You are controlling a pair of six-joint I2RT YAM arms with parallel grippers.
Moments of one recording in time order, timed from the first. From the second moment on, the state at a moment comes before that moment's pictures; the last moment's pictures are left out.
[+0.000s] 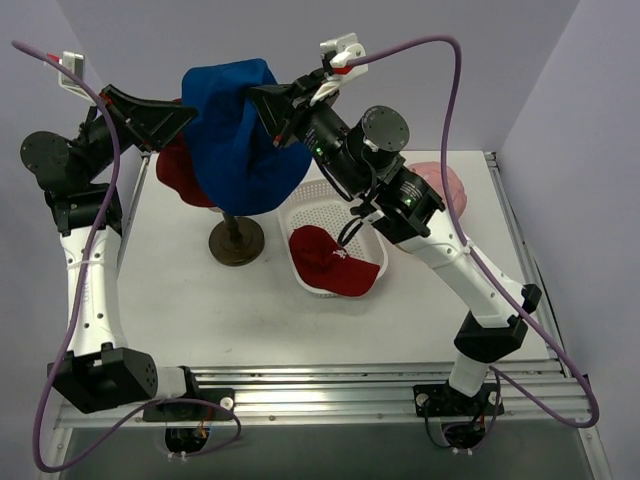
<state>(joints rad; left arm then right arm) 0.20 1.34 1.56 0.39 0.99 -1.10 0.97 1.74 2.25 -0.09 0.15 0.16</state>
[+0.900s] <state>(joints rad) 0.24 1.55 1.69 0.61 0.97 -1.33 0.78 1.95 2.29 0.03 -0.03 0.29</state>
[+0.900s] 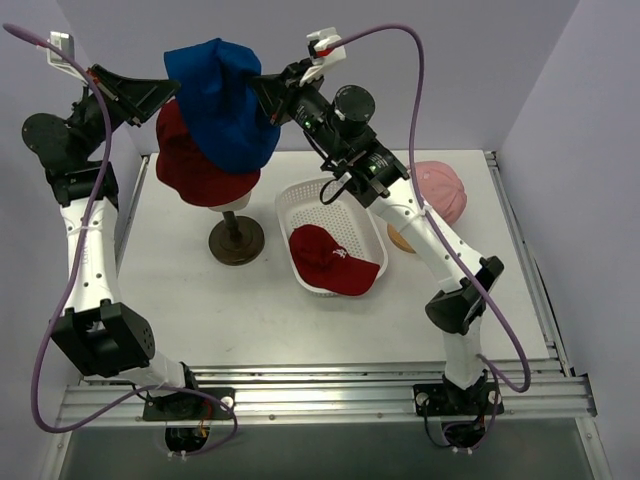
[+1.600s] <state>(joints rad) 0.43 1.53 1.44 0.45 0.90 -1.31 0.77 2.02 2.24 0.09 -0.05 0.32</state>
